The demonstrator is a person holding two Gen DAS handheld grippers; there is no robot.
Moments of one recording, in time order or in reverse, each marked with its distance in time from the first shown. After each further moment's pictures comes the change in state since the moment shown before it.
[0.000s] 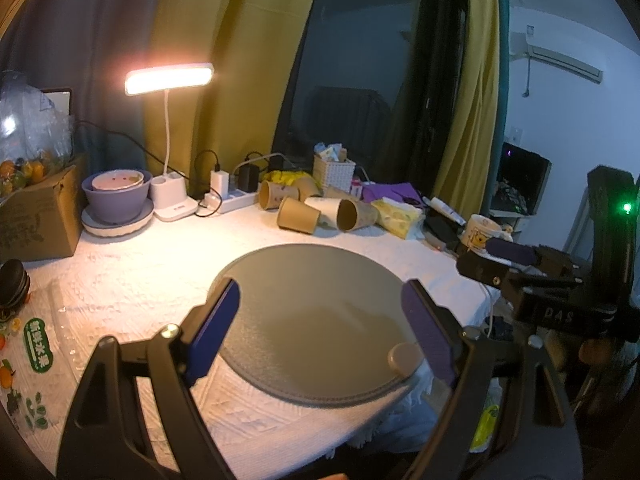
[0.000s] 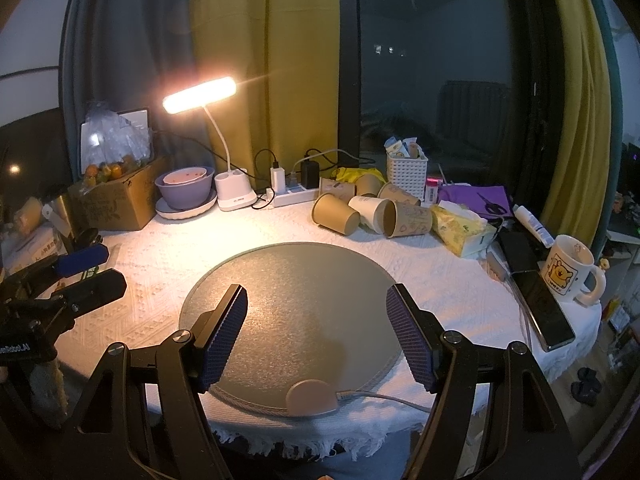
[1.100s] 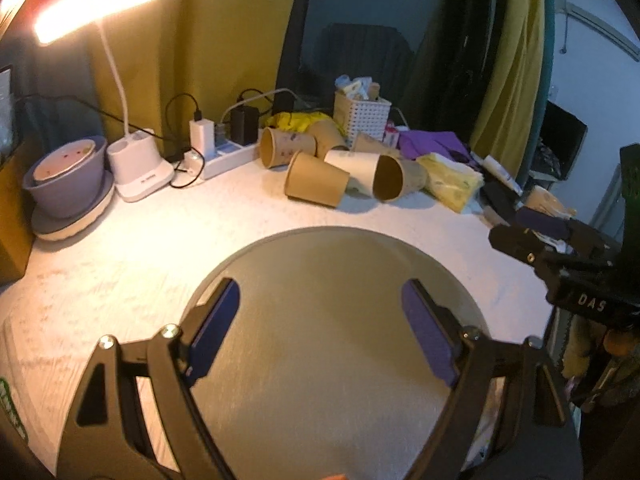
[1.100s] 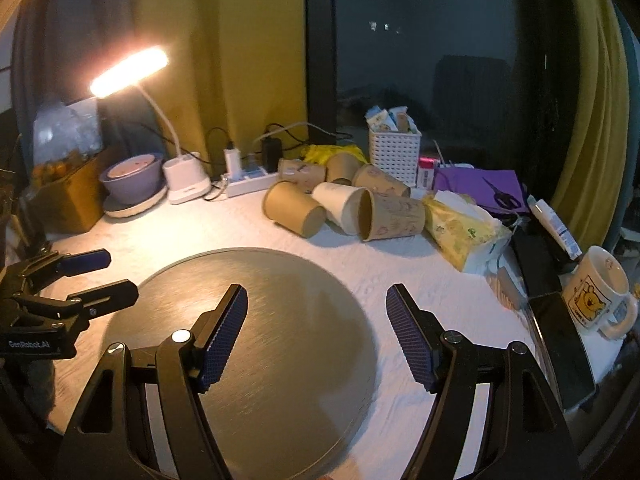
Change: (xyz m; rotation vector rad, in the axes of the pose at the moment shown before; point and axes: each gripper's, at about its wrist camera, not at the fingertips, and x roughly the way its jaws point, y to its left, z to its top) left arm 0.187 0.020 0.039 -0.005 0.256 0.065; right arm 0.138 -0.078 0.034 0.019 0.110 -0.017
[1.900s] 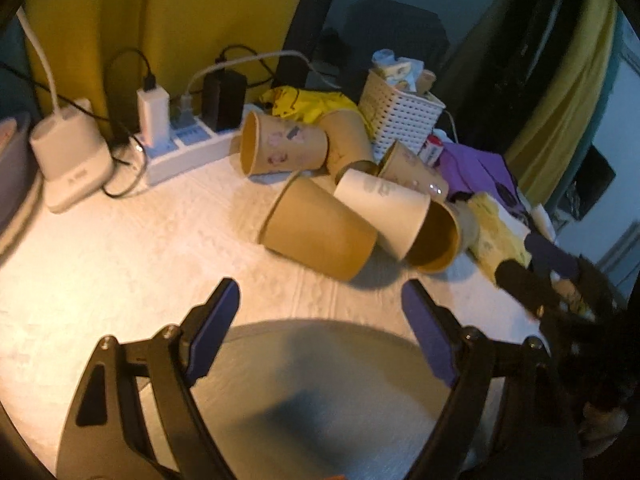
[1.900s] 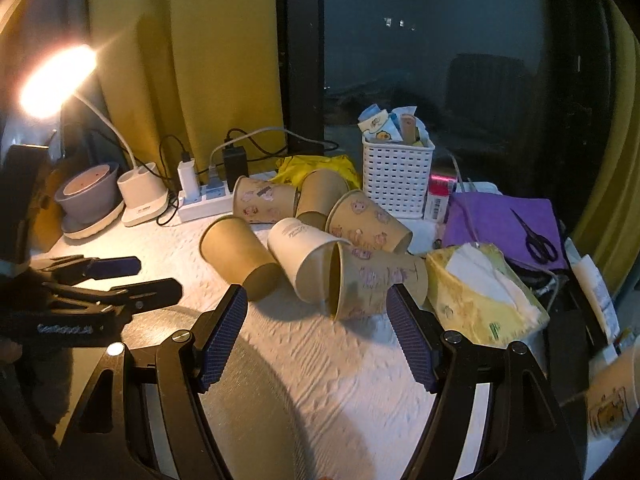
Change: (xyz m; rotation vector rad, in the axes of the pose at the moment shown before) left arm 0.148 0.006 0.087 -0.193 0.134 -0.022; right arm 0.116 -0.048 0.065 -0.045 0.018 0.036
